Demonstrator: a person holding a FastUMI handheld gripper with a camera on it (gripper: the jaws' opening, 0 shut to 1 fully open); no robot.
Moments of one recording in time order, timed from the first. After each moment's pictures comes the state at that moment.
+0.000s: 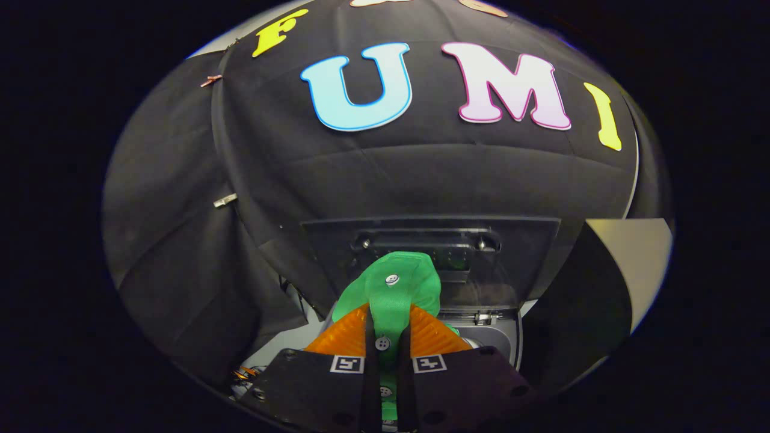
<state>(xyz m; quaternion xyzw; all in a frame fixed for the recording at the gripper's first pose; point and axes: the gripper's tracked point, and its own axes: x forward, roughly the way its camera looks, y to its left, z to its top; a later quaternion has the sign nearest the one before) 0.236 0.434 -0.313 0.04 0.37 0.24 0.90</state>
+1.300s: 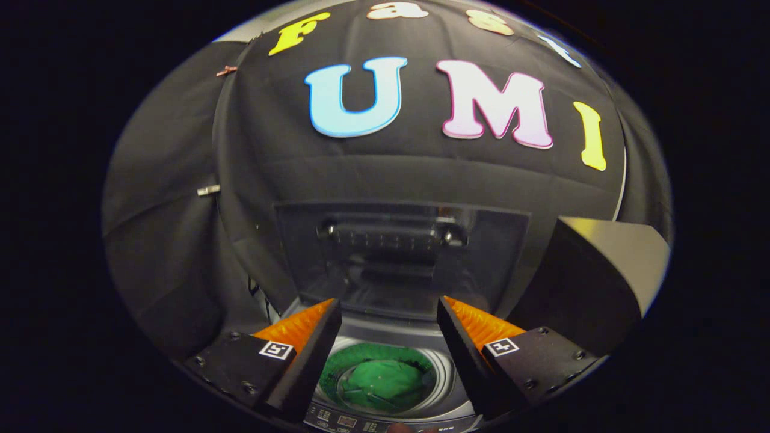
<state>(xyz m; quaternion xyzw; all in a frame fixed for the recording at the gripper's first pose) 0.248 0.397 -0.294 0.02 0.26 0.23 0.94</state>
